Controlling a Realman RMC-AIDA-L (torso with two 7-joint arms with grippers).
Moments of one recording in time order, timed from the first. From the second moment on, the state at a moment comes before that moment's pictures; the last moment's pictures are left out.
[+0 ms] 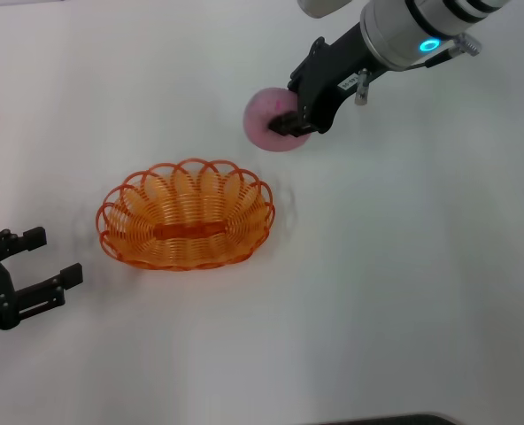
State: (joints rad) left arm -0.22 -2.16 0.39 0.79 2.18 1.68 -1.17; right arm 0.84 2.10 -1.29 -0.99 -2.44 -1.34 2.00
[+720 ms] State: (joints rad) left arm -0.22 -2.16 0.39 0.78 2.18 1.68 -1.17; right arm 0.85 2.10 -1.42 -1.04 -2.26 -1.37 1.99
